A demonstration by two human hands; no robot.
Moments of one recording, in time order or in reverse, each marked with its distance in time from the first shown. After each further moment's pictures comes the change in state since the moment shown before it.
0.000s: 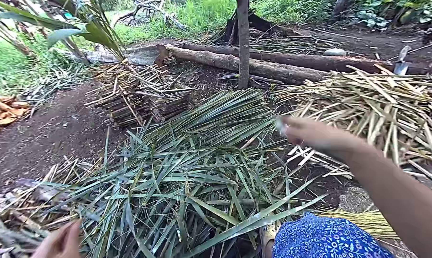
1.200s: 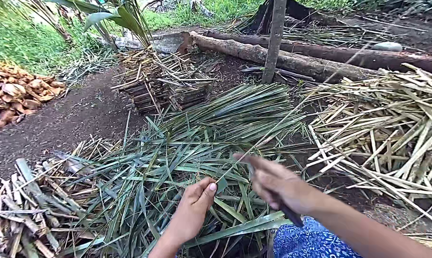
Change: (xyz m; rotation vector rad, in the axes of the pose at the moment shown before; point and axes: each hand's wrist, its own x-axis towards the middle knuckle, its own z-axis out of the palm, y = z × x) left_hand -0.010 0.204 0.102 -0.818 -0.710 0.046; right_hand -0.031 -0.035 0.131 0.661 -0.538 -0.278
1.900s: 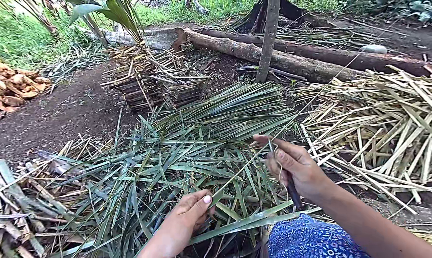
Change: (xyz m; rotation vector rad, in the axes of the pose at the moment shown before) left_hand -0.019 0.013 -0.005 -0.218 -0.215 -0.178; right_hand -0.010 0.000 -0.033 -0.087 0.249 -0.288
